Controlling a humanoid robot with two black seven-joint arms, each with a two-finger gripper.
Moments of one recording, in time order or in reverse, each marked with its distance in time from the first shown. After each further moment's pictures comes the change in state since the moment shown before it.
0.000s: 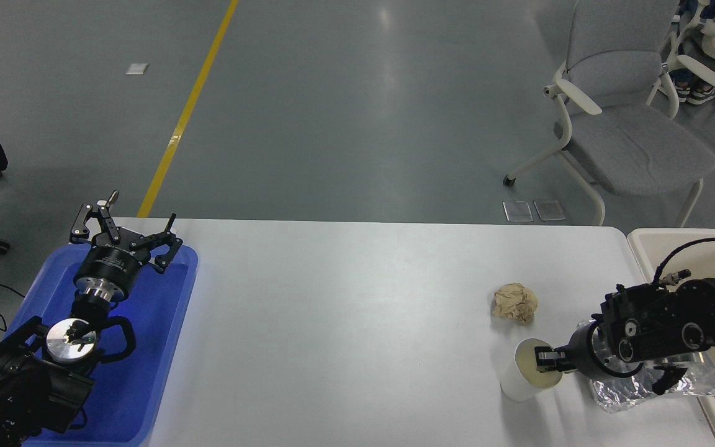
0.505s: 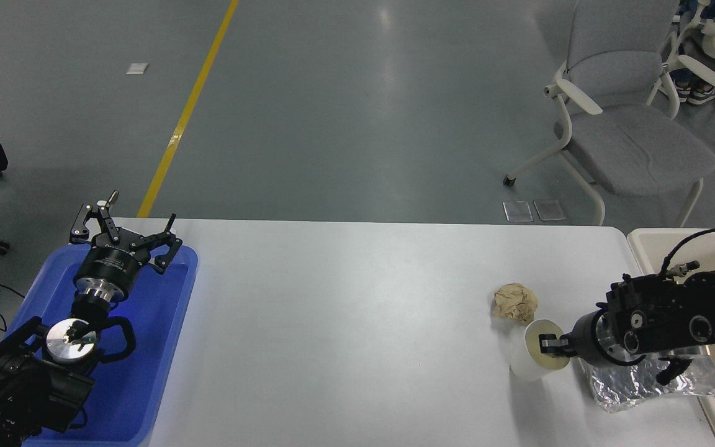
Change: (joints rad) left arm 0.000 0.000 0.000 0.000 0.000 0.000 0.000; right arm 0.088 -0.062 0.001 0.027 -0.003 -0.003 0.002
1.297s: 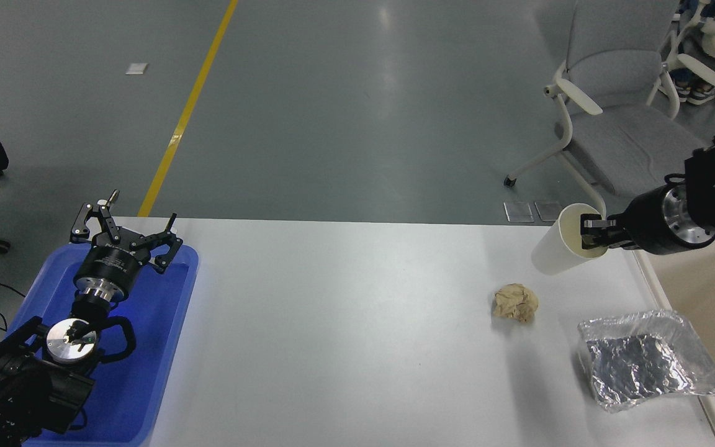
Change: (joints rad) left arm 0.000 0.000 0.000 0.000 0.000 0.000 0.000; right arm 0.531 -0.263 -0.009 0.054 0.028 0.352 0.005
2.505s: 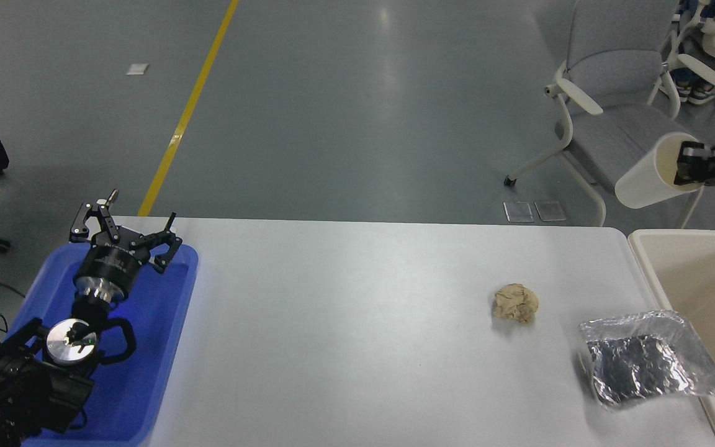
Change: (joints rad) left arm 0.000 0.000 0.000 0.000 0.000 0.000 0.000; right arm -0.299 -0.104 0.038 -0.471 -0.004 -0.071 -0.002
